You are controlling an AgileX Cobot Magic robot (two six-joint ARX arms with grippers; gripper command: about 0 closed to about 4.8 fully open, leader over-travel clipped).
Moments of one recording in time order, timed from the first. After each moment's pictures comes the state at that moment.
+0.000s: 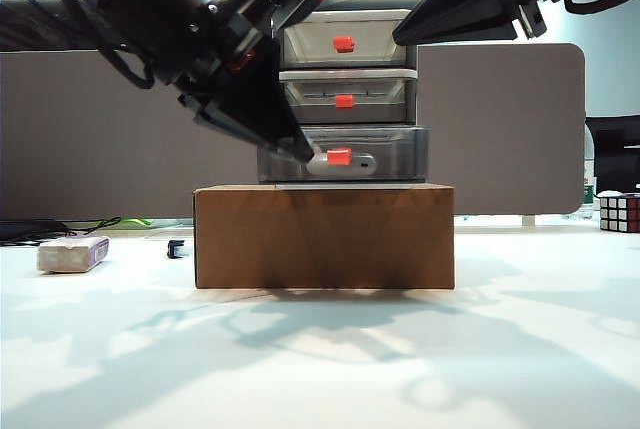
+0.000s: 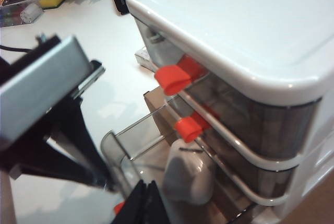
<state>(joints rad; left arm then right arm) -0.63 1.45 0.97 -0.28 0.36 0.32 0.35 1.23 0.85 -0.04 -0.59 -0.06</state>
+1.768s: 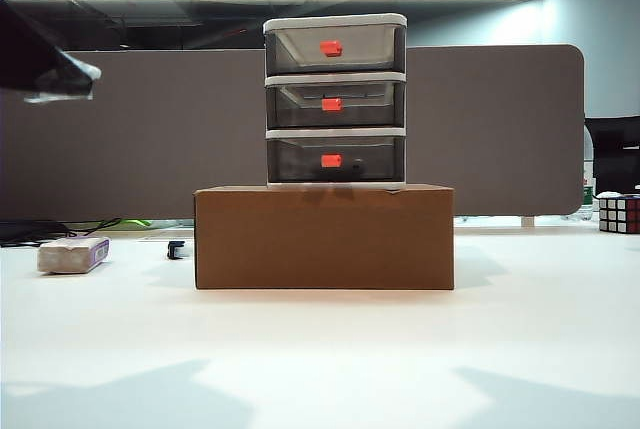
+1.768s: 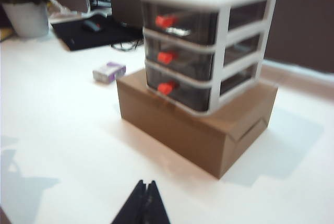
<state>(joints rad) -1.07 0.39 0.19 -0.03 -0.46 -0.04 0.36 0.01 0.29 -0.35 -0.29 -0.05</state>
